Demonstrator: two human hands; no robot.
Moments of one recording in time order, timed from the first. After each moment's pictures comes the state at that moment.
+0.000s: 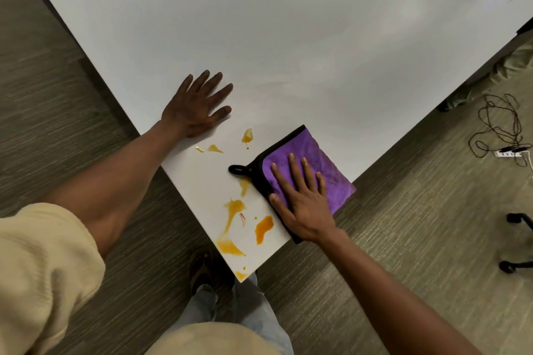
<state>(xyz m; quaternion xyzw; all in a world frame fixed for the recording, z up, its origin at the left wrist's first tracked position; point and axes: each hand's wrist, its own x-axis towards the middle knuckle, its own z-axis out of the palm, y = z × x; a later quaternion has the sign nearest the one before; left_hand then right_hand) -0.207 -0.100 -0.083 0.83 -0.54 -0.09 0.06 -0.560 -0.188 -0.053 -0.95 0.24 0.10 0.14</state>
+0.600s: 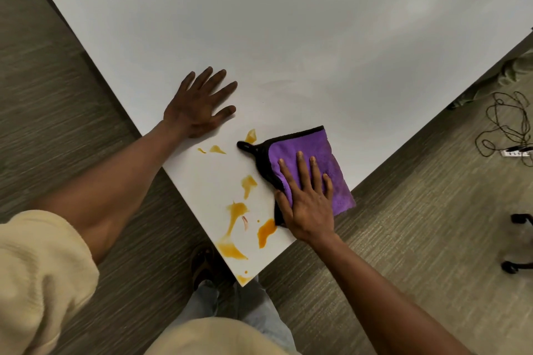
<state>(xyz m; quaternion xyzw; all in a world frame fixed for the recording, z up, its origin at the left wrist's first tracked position) -0.206 -0.101 -0.083 0.84 -0.54 -0.08 0.08 -0.552 -0.183 -0.067 -0.94 0.31 0.07 0.07</state>
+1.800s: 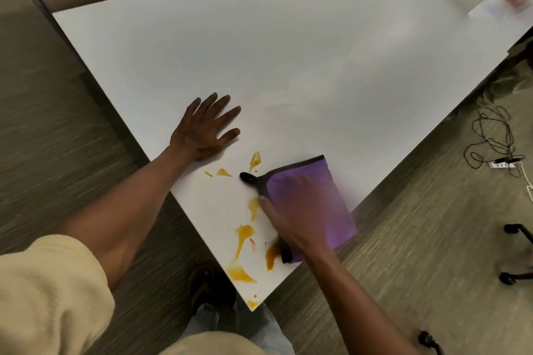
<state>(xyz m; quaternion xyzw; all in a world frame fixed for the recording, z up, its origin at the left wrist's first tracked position) -0.202 -0.099 -0.084 0.84 -0.53 -0.07 0.10 -0.505 -0.165 -0.040 -0.88 0.44 0.00 0.19</state>
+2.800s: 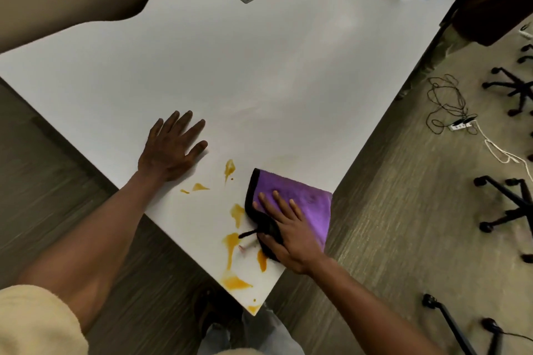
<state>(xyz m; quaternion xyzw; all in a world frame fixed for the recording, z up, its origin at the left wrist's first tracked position) -0.201 -0.097 -0.091 0.84 -0.53 -0.07 0.13 -0.560 -0.153 -0.058 -0.93 0.25 0.03 0.26</state>
